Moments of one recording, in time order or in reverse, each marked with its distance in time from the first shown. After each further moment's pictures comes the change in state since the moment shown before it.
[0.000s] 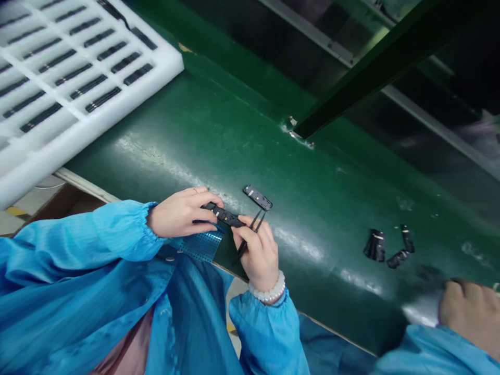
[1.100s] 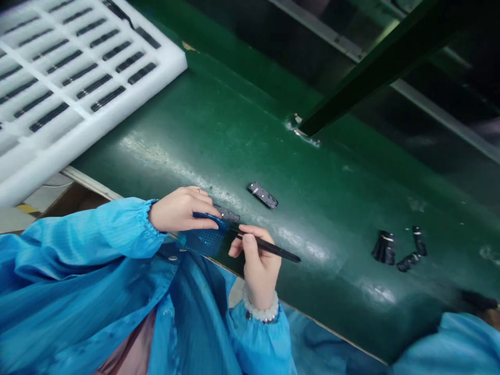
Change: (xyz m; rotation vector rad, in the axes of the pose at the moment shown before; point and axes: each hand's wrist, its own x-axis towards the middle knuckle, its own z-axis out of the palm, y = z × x) left_hand 0.004 -0.004 -0.006 -0.149 -0.039 -0.069; right_hand -0.006 -0.035 0.004 0.885 0.178 0.873
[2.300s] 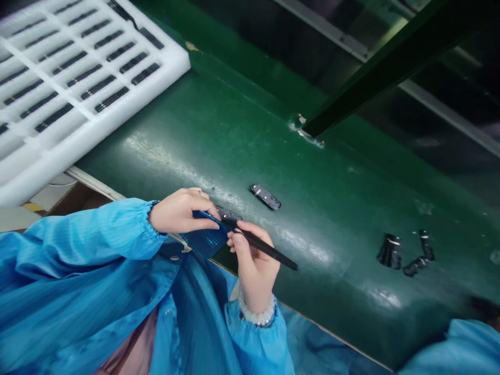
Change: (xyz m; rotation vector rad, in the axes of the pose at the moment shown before) left_hand -0.002 0.005 -0.003 -0.180 0.054 -0.108; right_hand -0.001 0.000 0.010 -0.175 0.069 -0.107
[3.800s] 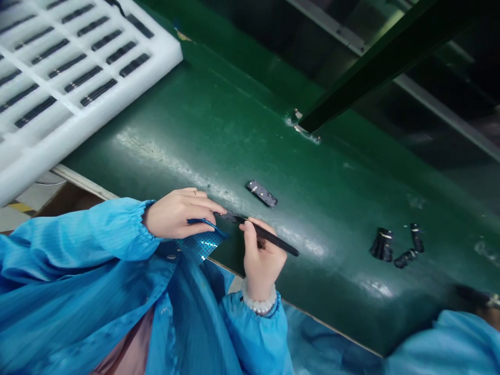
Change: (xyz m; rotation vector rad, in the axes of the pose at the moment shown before) left_hand -0.005 0.001 0.004 0.169 0.043 0.251; right_hand 0.011 0.016 -0.011 -0.309 0.211 -0.038
